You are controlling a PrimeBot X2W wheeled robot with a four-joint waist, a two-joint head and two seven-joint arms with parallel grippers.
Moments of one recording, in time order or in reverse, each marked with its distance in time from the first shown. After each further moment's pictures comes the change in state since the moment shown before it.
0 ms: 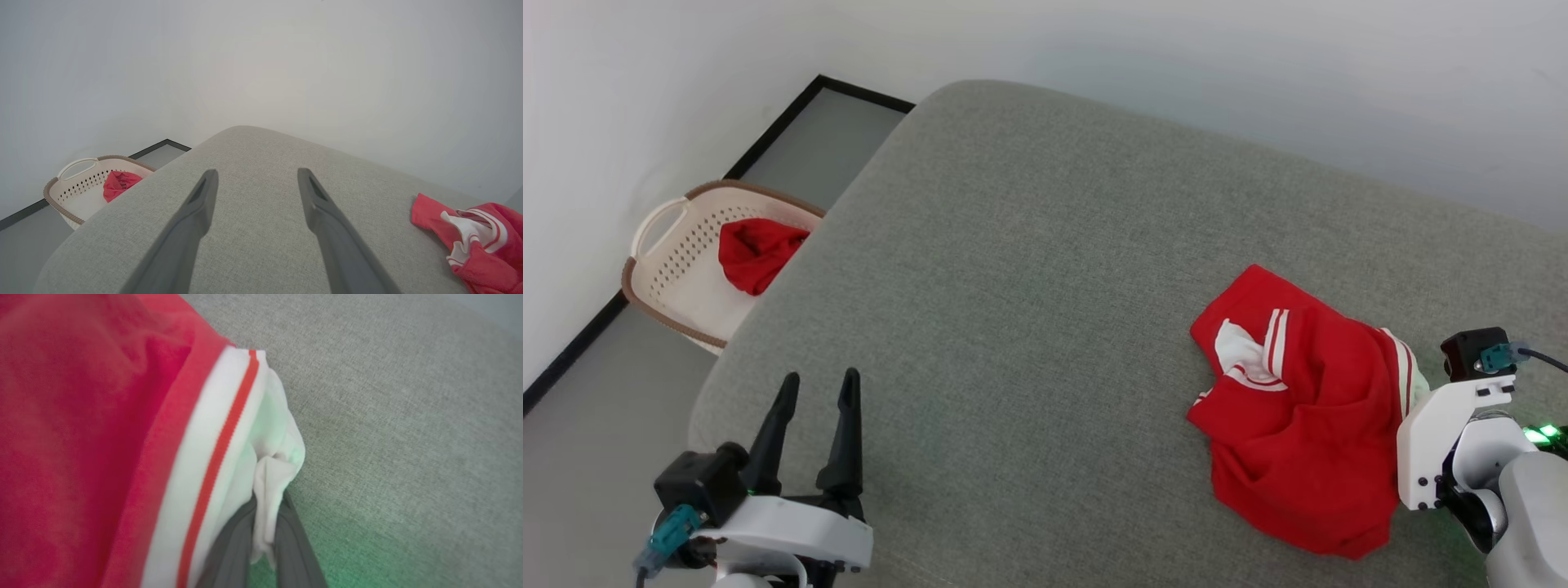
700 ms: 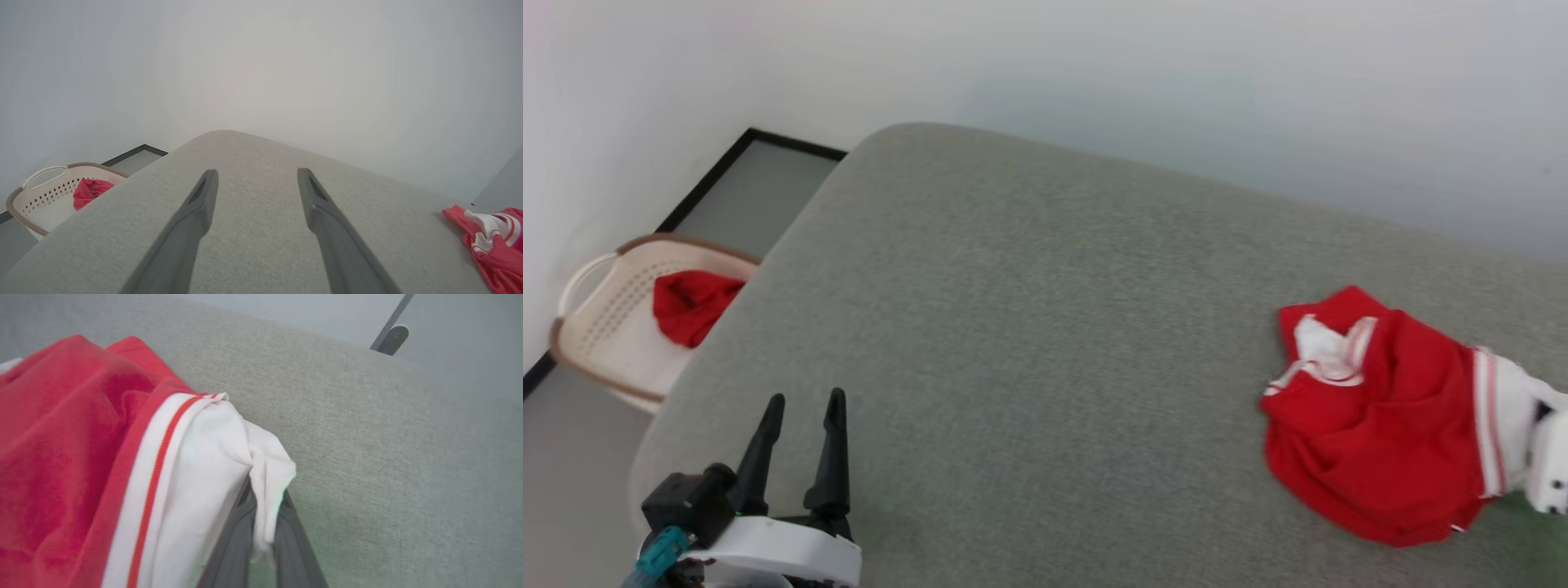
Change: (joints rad) left arm 0.045 0.000 0.030 -0.012 0.013 0.000 0.000; right arm 0.057 -0.143 -0.140 -0.048 0.070 0.001 -0.015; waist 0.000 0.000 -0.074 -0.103
